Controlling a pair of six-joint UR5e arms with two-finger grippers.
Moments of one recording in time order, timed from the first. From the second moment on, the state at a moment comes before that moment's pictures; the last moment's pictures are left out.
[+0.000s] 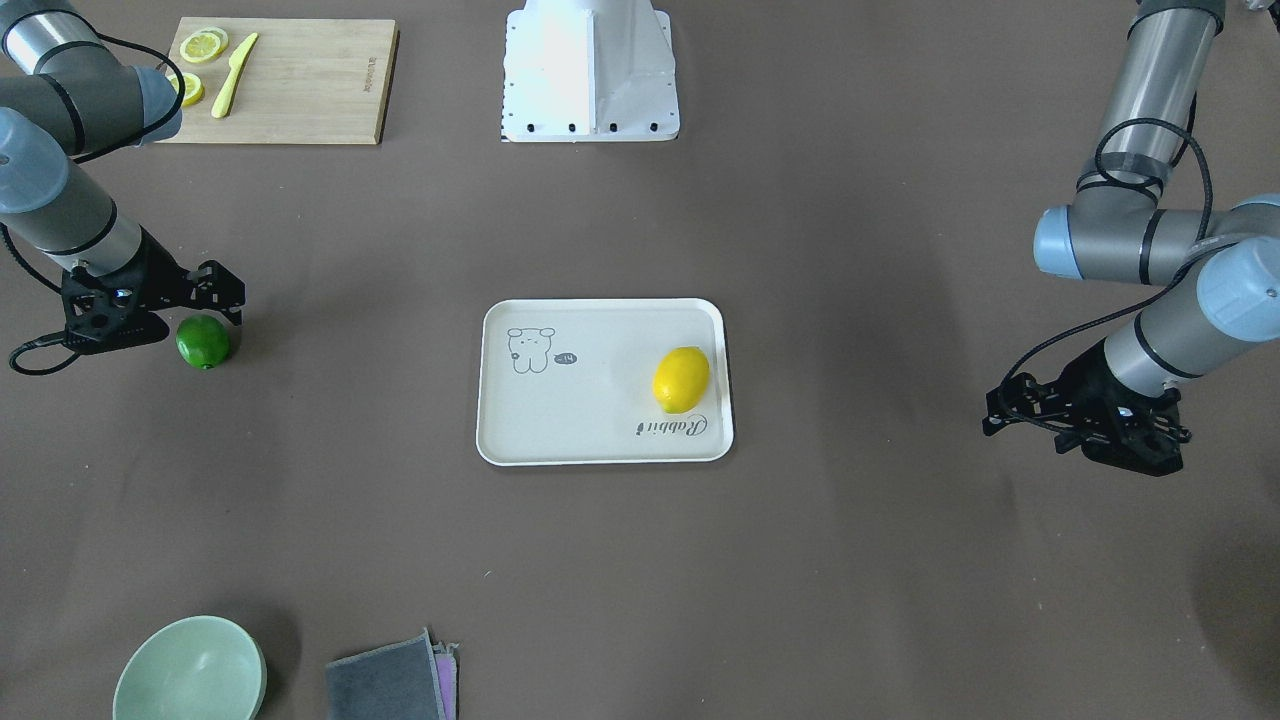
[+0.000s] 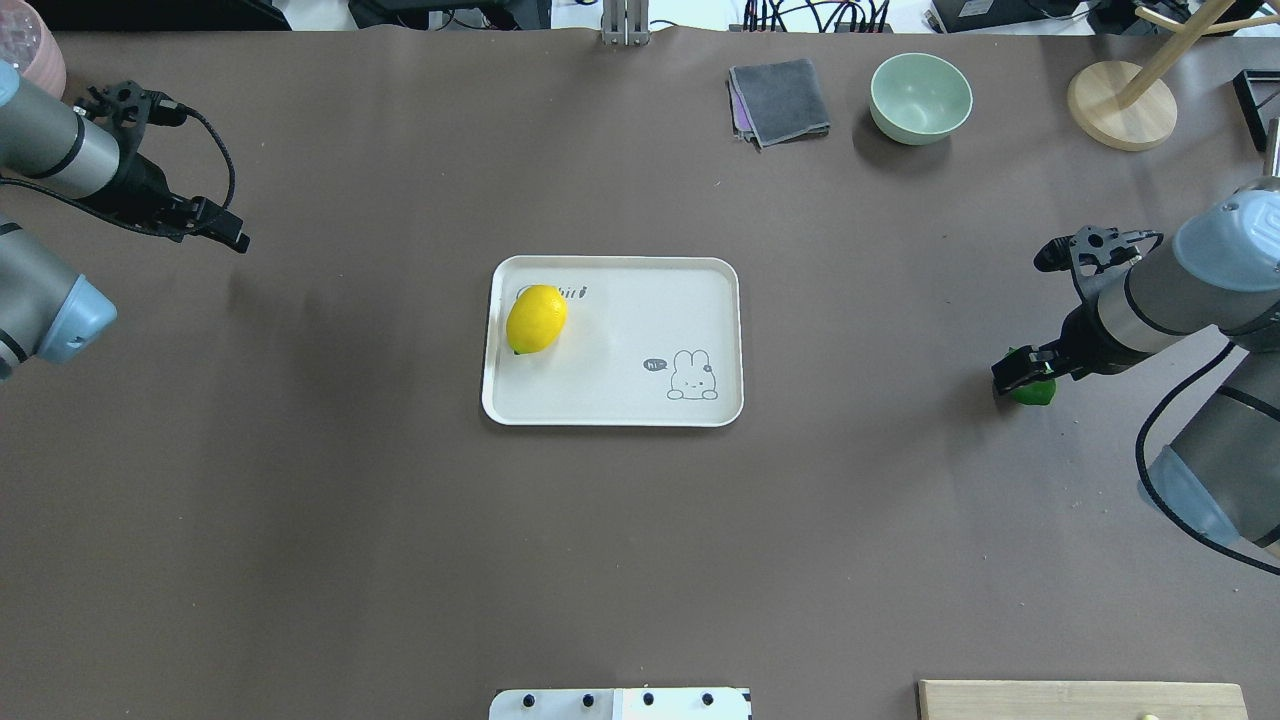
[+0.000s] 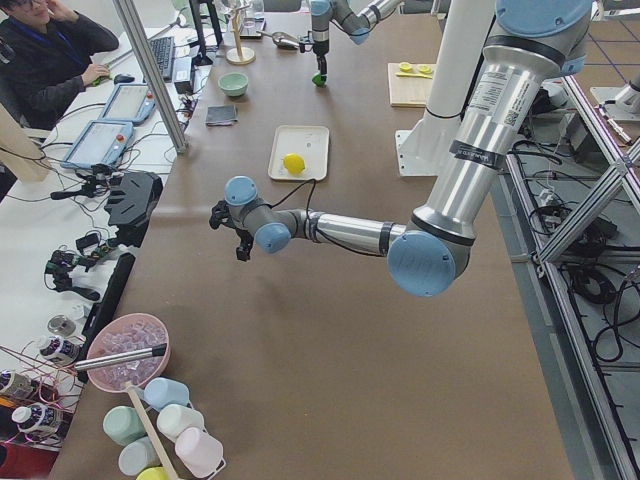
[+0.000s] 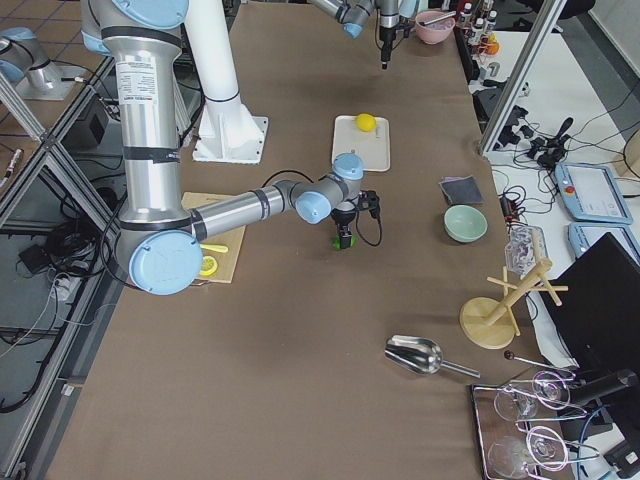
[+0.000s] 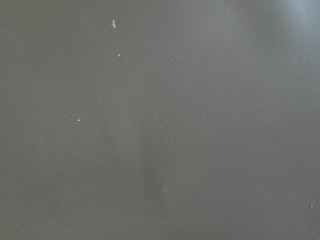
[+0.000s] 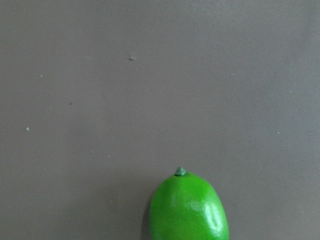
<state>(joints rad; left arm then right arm) -1.05 -1.93 -1.27 -2.21 -2.27 -0.60 0.84 -1.54 1.76 -1.23 2.12 0.67</state>
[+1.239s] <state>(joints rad) -1.05 -1.93 -1.27 -2.22 -2.27 -0.60 0.83 -1.32 1.77 -1.53 2.13 0.63</state>
